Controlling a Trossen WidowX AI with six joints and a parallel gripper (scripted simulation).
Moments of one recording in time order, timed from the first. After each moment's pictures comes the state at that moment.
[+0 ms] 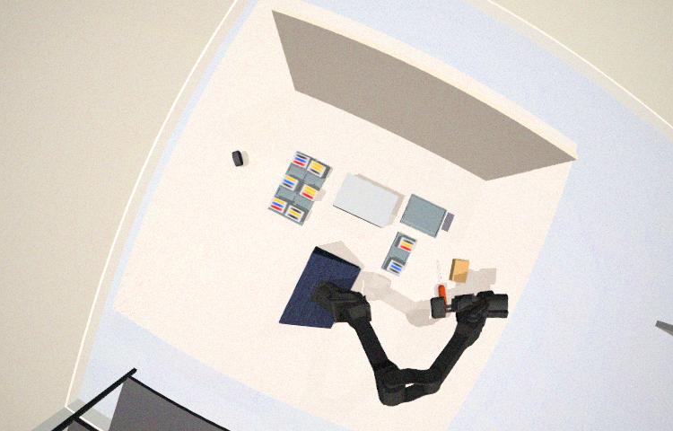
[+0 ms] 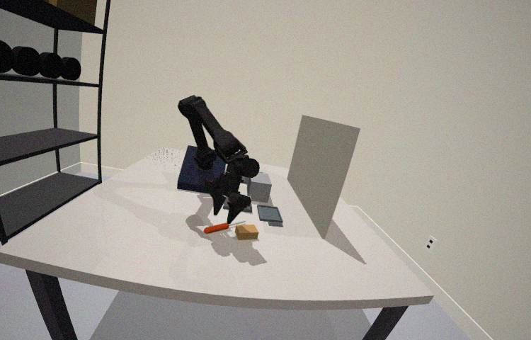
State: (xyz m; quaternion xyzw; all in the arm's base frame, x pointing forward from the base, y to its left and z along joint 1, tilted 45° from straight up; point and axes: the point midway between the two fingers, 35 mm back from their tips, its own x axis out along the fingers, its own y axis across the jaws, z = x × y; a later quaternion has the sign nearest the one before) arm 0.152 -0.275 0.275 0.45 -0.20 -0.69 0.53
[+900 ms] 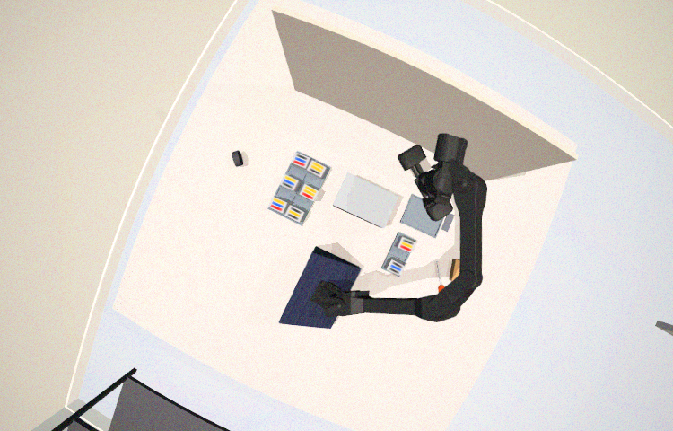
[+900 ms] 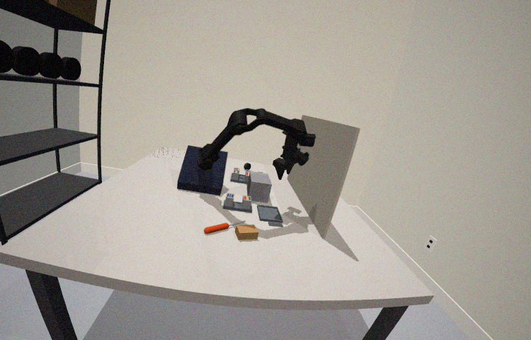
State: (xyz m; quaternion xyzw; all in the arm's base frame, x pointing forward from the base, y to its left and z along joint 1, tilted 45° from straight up) arm 0.379 0.011 0.128 -0.05 0.55 -0.38 0.74
